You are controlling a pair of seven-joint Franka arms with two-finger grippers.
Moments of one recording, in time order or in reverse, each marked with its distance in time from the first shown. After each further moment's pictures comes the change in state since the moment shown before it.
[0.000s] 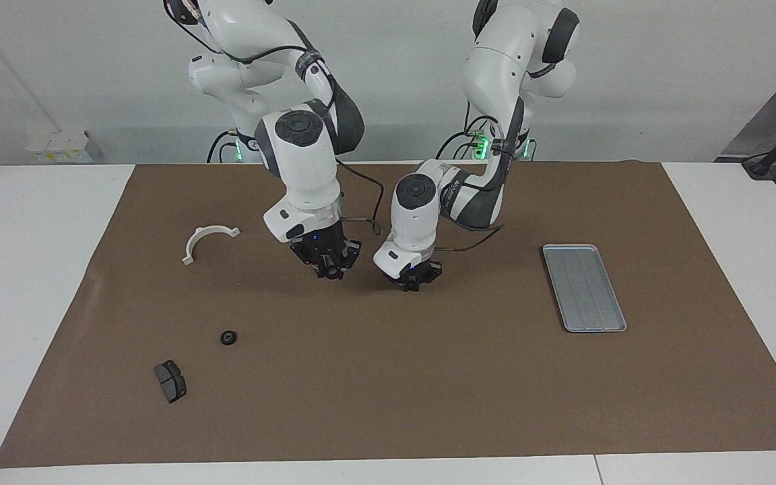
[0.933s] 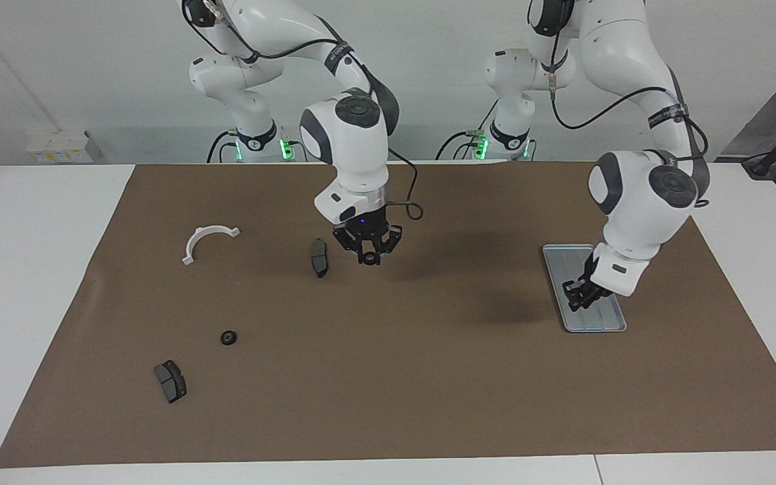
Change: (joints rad) left arm 0.659 -0.196 0.007 -0.186 -0.053 -0.016 0.658; right arm 0.208 0.086 0.003 0.051 -0.073 0.000 0.236
